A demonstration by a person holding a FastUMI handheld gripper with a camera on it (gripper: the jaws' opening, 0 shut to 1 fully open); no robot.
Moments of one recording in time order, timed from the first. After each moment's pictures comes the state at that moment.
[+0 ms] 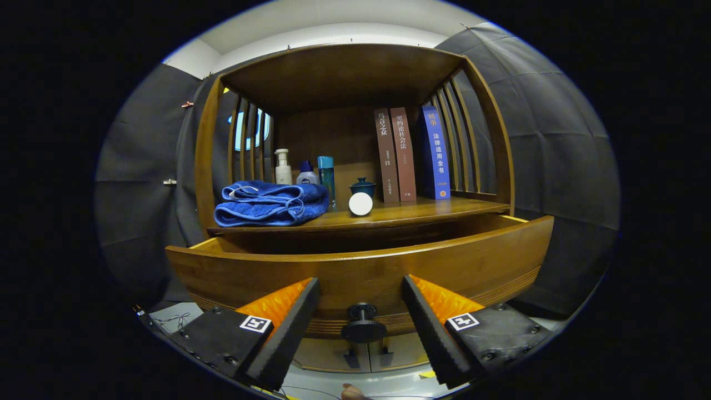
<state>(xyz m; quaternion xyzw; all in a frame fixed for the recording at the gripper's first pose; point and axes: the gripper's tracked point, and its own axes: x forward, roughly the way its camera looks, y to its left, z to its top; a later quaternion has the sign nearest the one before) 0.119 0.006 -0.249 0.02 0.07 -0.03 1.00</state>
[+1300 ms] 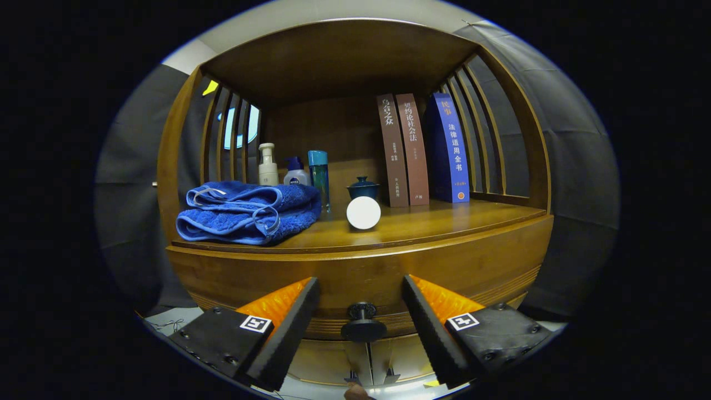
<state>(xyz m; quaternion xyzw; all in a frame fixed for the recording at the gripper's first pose) 0.190 0.005 -0.251 0.03 0.08 -0.03 1.00</state>
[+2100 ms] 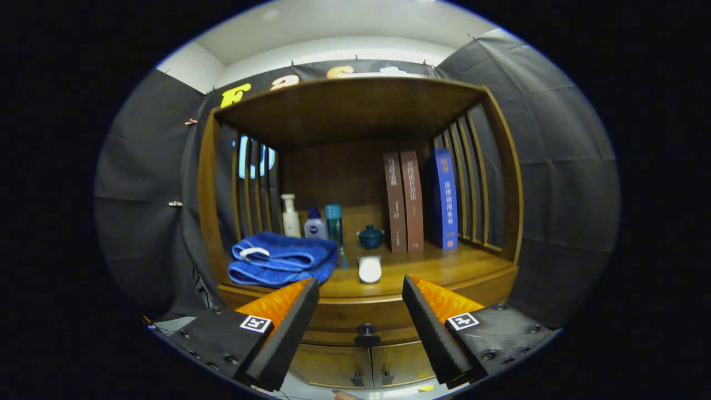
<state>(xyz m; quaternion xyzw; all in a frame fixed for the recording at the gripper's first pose) 0.121 0.014 -0.110 0.02 0.01 -0.01 1.00</state>
